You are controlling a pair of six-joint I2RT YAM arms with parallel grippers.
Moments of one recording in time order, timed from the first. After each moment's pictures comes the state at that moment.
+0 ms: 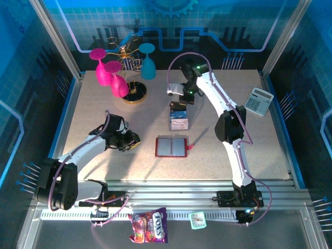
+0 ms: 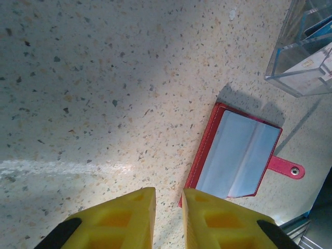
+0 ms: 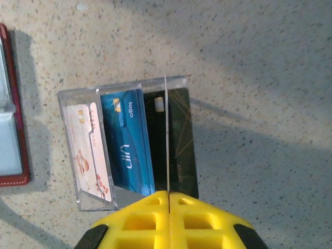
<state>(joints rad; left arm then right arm) -0.19 1.27 0.64 -0.44 0.46 -0.80 0.42 2.37 2.45 -1.42 -0.21 -1.05</state>
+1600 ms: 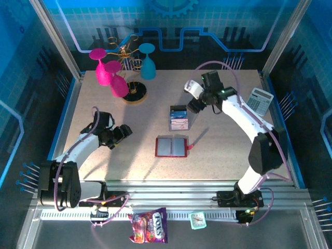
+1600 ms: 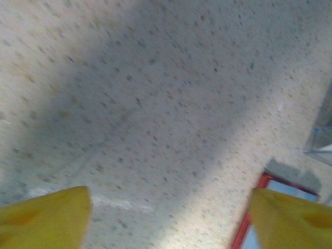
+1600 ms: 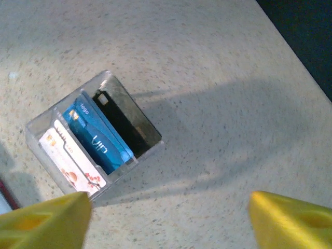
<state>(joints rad) 0.00 1.28 0.67 -0.47 0.30 -0.66 0.35 1.64 1.38 -0.59 -0.12 -0.54</state>
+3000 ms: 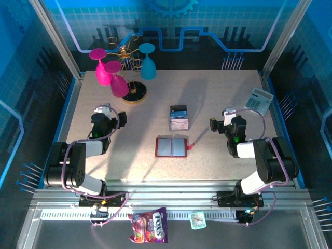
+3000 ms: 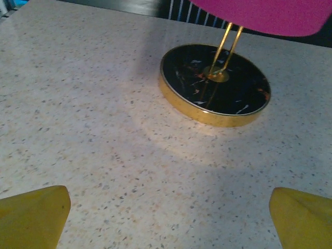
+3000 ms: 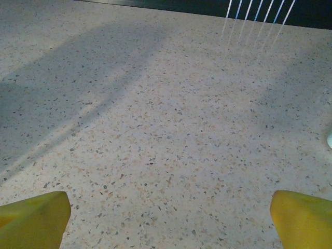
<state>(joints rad) 0.04 1.49 0.42 0.68 0.02 -0.17 0.07 1.54 0.37 0.77 0.01 -0.08</state>
